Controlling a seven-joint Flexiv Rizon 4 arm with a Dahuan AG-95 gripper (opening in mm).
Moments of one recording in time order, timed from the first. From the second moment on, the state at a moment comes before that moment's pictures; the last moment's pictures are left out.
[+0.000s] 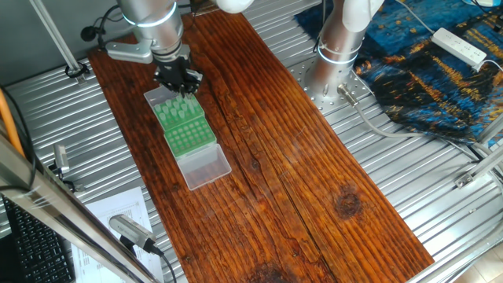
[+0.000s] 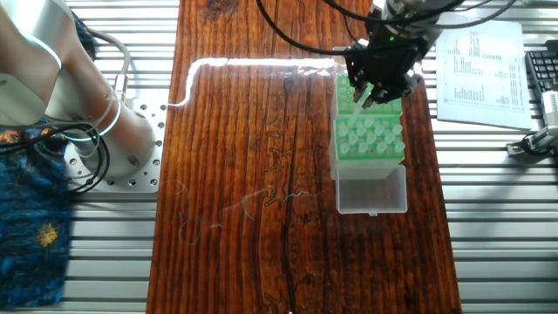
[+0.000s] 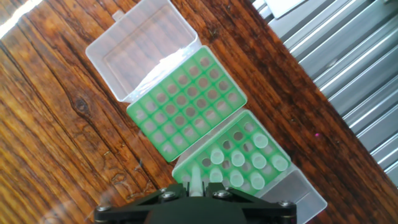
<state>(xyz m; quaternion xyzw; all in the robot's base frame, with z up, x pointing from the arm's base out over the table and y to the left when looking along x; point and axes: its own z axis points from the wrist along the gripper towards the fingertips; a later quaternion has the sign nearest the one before) 0.505 -0.008 0.226 0.43 -0.90 0.01 0.06</state>
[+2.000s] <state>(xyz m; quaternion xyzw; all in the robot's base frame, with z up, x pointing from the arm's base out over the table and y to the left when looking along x) 0.509 0.026 0.308 0.42 -0.90 0.01 0.08</state>
